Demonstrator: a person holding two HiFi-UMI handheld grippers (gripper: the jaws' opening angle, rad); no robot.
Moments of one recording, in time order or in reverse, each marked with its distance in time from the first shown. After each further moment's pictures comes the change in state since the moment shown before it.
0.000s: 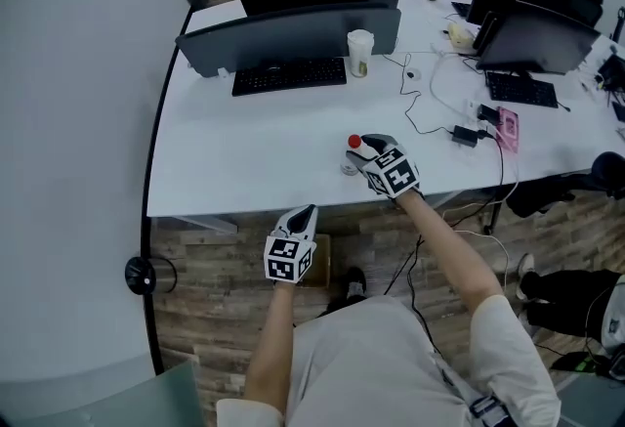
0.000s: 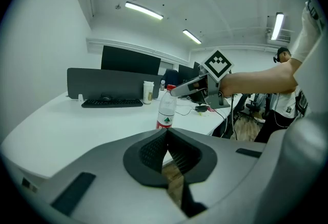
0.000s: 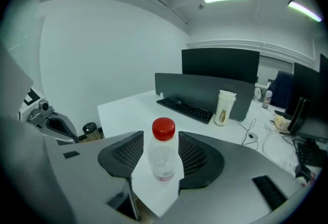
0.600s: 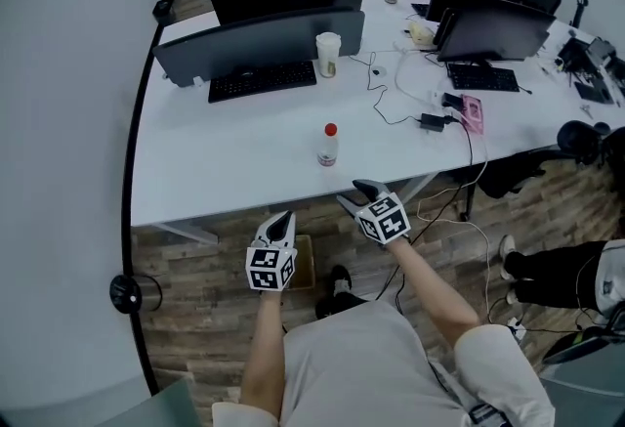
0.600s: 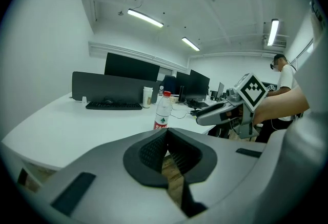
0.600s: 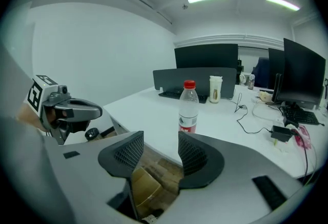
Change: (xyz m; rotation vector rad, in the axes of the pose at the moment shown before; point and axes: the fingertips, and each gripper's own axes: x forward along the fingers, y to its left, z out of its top) left arm -0.062 -0.011 -0.008 -0.010 -0.064 -0.010; right arm -0.079 0.099 -0.090 0.160 -0.005 -0.073
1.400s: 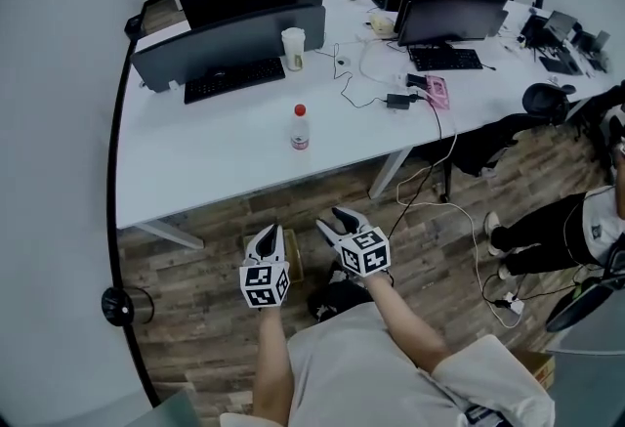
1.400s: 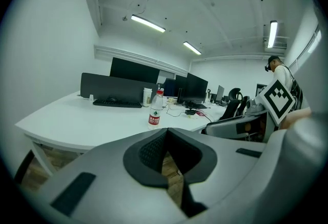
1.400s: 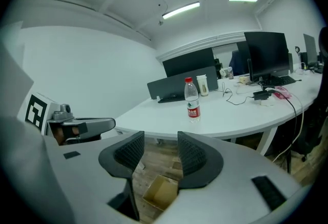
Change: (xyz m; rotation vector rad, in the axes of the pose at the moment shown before) left arm -0.075 -0.056 -0.037 -0.021 -0.042 0.034; right arm -0.082 0.099 -0.067 0.255 -0.171 -0.084
